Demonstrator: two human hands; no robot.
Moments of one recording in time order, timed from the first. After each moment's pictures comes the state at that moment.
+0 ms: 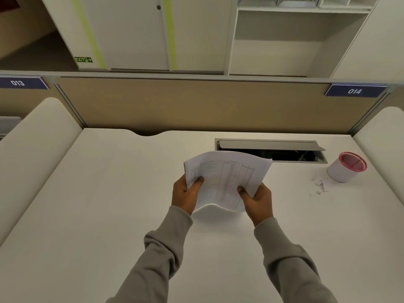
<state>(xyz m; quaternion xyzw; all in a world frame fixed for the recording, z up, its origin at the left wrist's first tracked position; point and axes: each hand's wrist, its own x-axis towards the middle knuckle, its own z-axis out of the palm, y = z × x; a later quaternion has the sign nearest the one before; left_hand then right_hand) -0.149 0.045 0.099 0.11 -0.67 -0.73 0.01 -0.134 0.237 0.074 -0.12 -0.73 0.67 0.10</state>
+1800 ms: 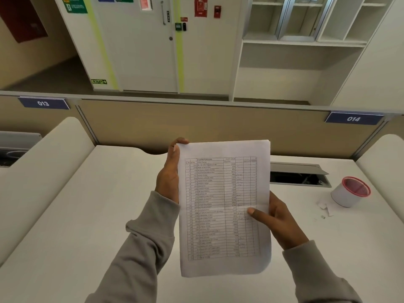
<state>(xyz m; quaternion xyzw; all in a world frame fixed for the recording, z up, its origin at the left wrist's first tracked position) -0.172 0.004 0.210 -0.07 -0.50 -0.86 -0.03 -0.110 0.263 0.158 0.05 -0.74 0.67 -0.05</state>
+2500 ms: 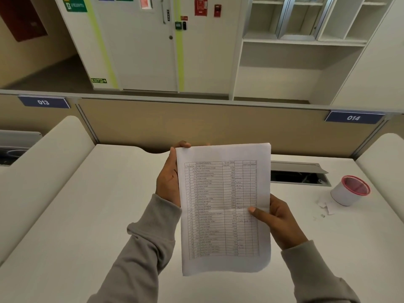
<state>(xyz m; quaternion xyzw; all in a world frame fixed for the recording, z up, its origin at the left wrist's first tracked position) -0.163 0.009 0.204 -0.06 -0.44 -0.90 -0.06 -0.107 0.262 0.152 0.02 -0.71 0.70 -0.04</state>
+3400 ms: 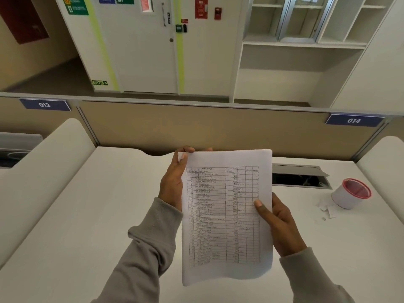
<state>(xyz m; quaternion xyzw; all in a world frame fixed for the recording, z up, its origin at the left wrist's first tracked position) -0.163 0.007 0.205 -0.06 -0.53 -0.85 -0.02 -0.101 0.252 0.158 -0.01 -0.70 0.72 0.00</state>
